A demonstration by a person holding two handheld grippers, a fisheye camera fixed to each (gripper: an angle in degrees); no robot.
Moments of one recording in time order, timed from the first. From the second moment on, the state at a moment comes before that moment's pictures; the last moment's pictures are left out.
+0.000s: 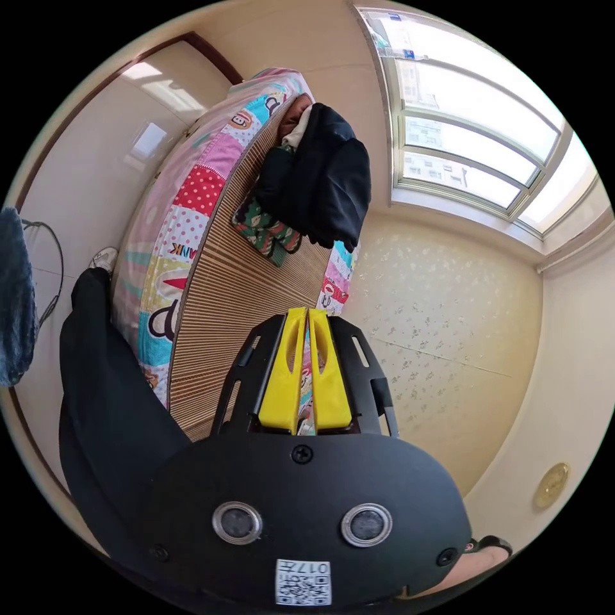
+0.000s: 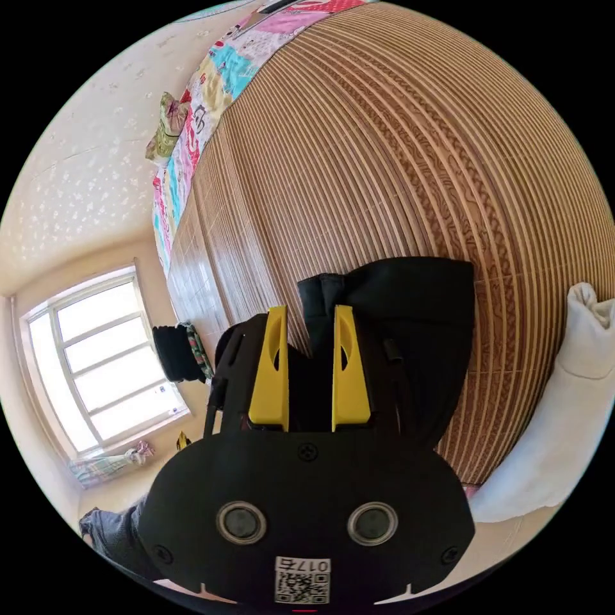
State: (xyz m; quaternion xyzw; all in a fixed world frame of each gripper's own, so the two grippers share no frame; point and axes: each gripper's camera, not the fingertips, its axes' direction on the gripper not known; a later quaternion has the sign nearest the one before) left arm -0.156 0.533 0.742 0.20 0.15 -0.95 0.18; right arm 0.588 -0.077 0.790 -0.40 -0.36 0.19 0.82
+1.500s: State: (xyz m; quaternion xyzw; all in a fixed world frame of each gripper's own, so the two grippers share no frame) left arm -0.196 0.220 0.699 -0.24 0.52 -0.51 0.64; right arm 0.287 -0.200 0.744 -0.42 -0.09 -0.15 0.89
